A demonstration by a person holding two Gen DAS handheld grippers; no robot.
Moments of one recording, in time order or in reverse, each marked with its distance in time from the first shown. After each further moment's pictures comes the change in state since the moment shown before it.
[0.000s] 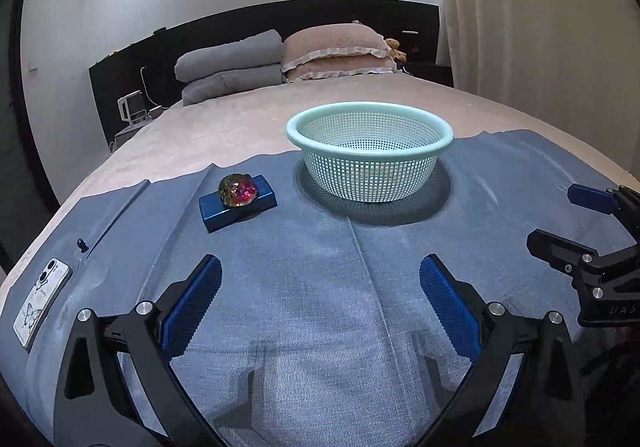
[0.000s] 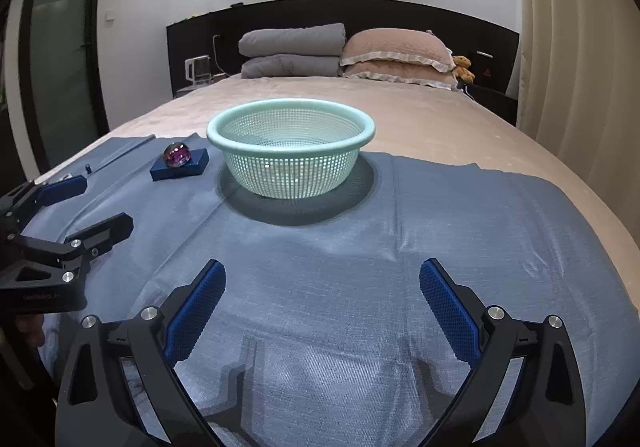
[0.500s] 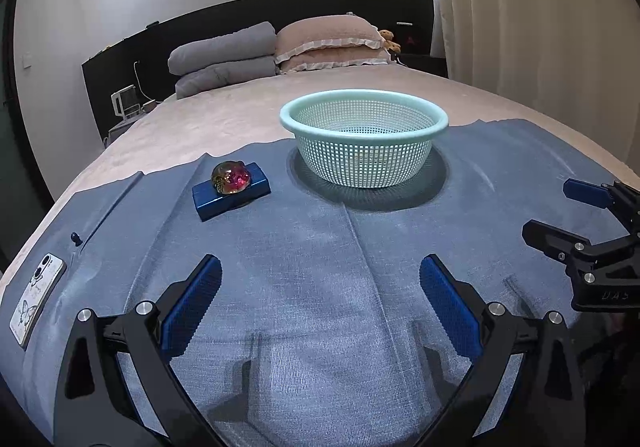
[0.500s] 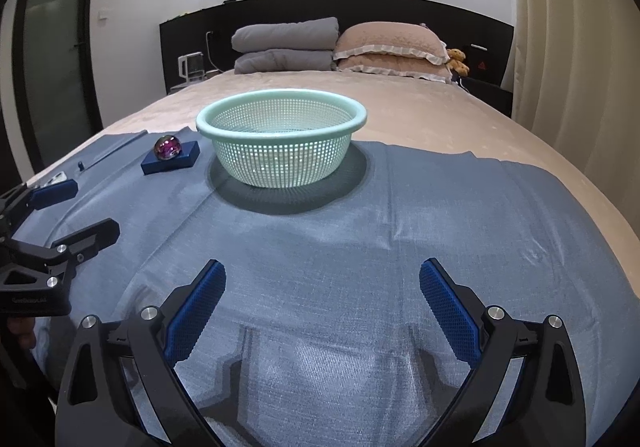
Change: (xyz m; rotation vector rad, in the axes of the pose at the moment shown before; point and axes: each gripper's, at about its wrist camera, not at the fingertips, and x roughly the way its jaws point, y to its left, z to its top) left arm 0.002 -0.002 -0.008 0.018 0.028 -0.016; right arm 0.006 -0.005 -0.006 0.023 0.022 -0.018
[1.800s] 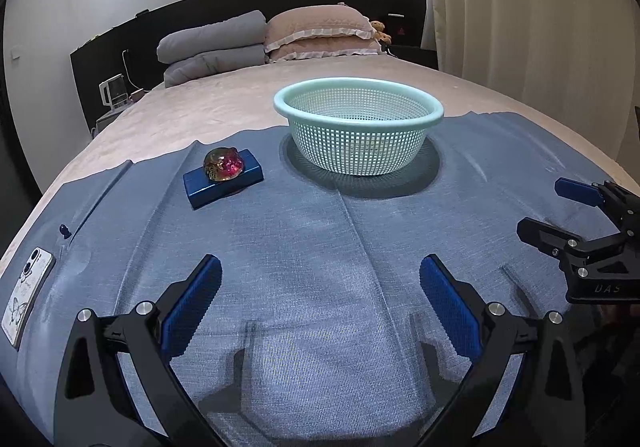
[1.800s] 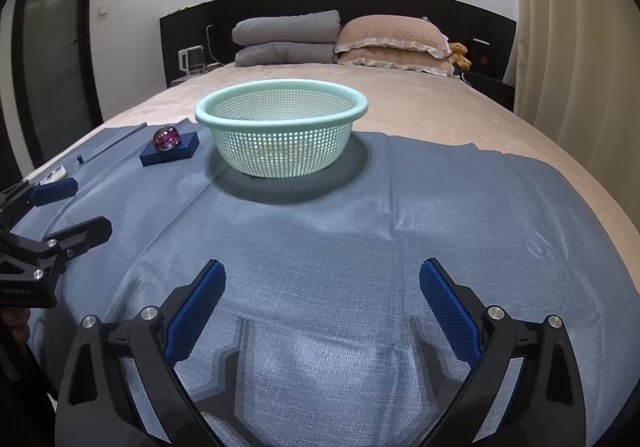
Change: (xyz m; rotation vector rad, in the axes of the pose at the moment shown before) left arm 0.004 0.010 -0.004 -0.007 0.043 -0.051; right arm 0.006 0.001 -0.004 -0.006 0.023 0.002
